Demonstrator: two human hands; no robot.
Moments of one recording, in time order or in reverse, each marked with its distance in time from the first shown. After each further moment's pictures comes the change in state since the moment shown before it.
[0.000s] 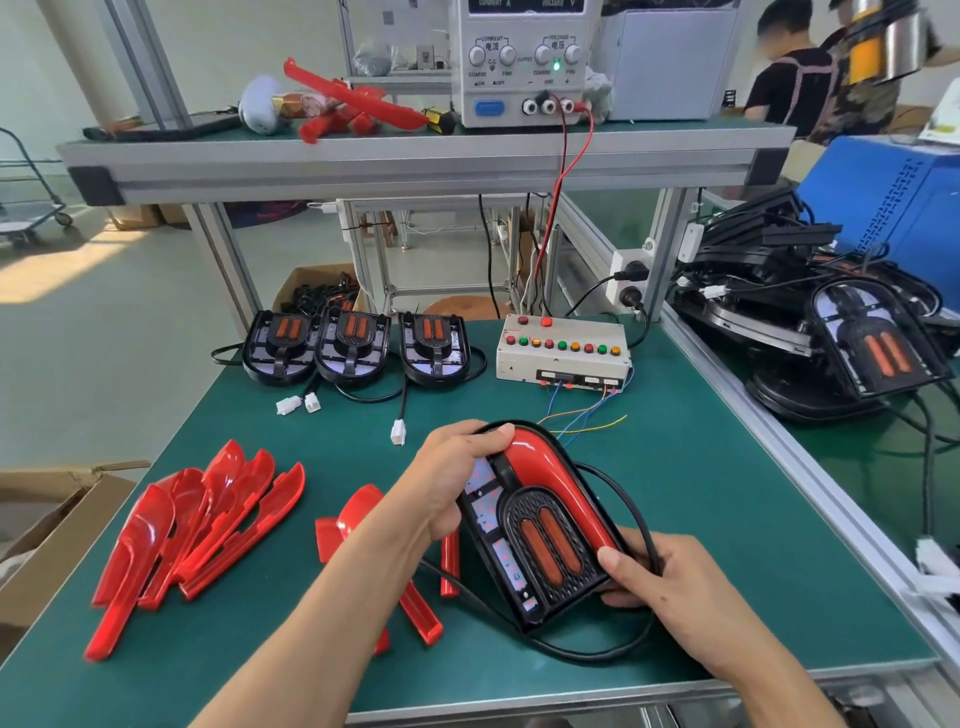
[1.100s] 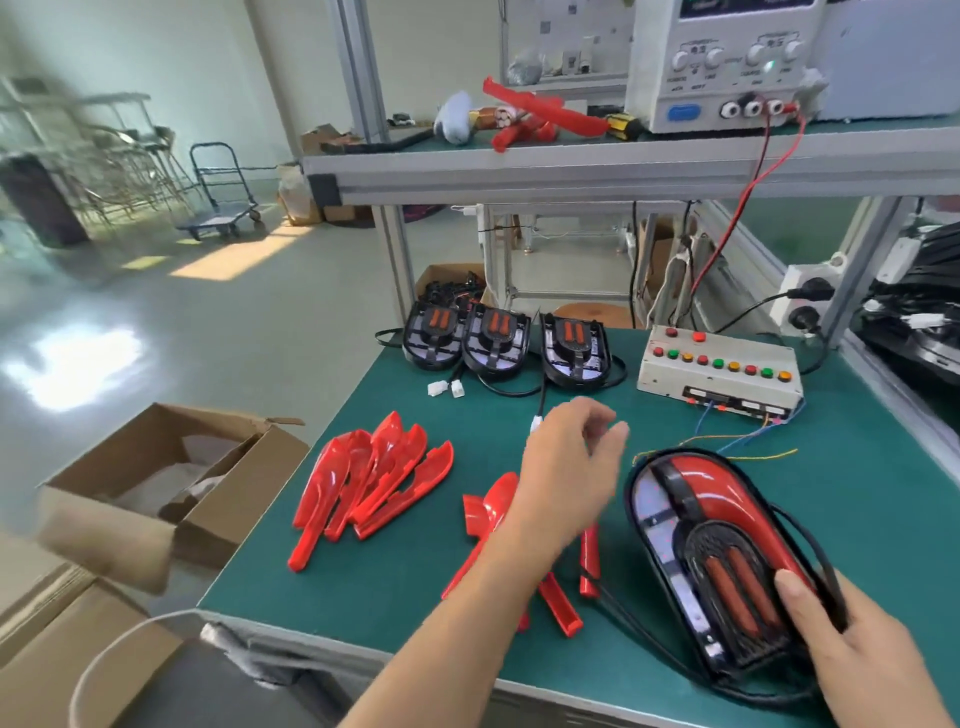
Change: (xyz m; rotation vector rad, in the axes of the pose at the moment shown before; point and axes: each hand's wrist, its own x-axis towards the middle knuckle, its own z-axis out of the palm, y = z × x) left_hand -0.035 0.002 -0.023 0.742 0.423 0.540; right_hand -0.005 -0.002 0.024 -0.280 0.474 -0.053
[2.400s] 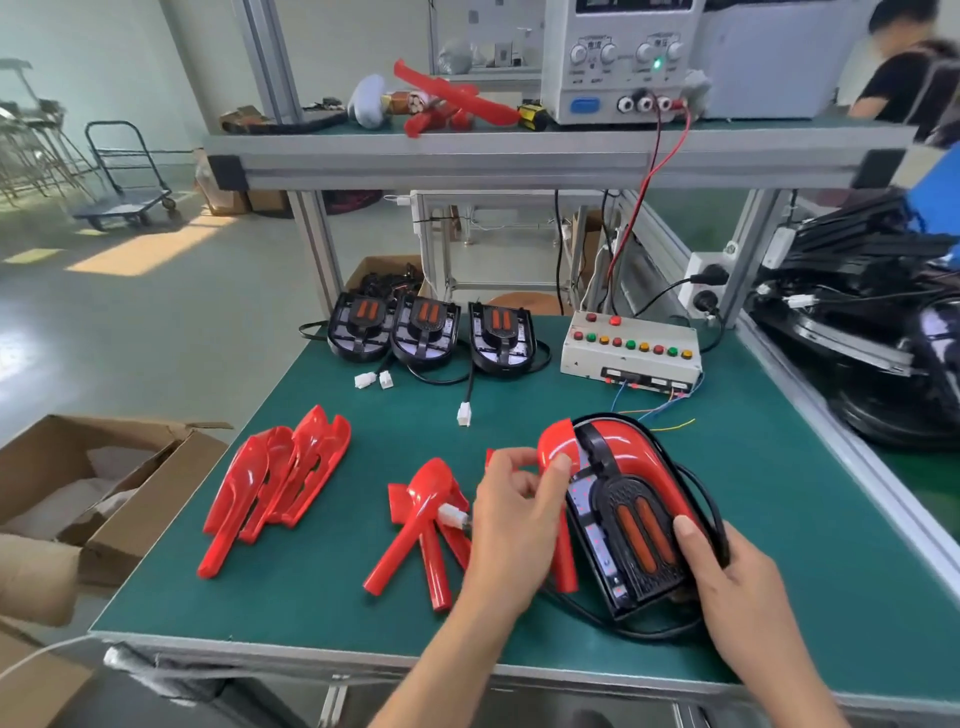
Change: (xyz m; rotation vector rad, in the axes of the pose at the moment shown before) left_hand -0.056 -0.013 0.048 -0.424 0.084 -0.197; right_hand 0.009 0.019 0.006 0.030 0.024 -0.043
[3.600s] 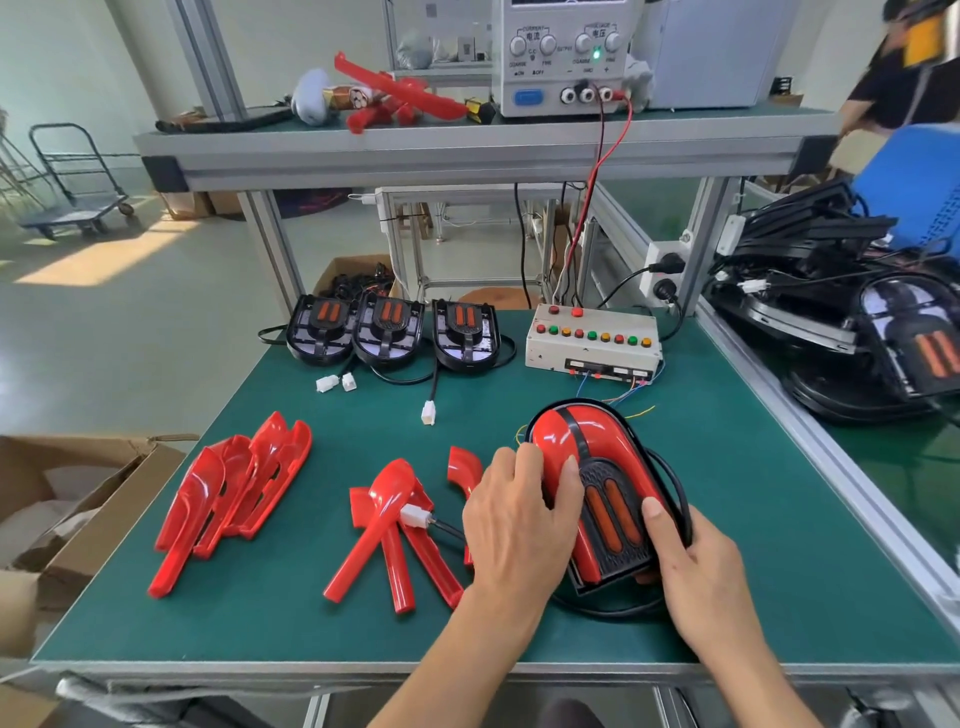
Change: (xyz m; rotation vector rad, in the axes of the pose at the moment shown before) left_hand -0.005 -0.011 0.041 0.746 0.270 0.564; right_hand 0.000 0.004 -0.004 0.039 0.041 -0.006
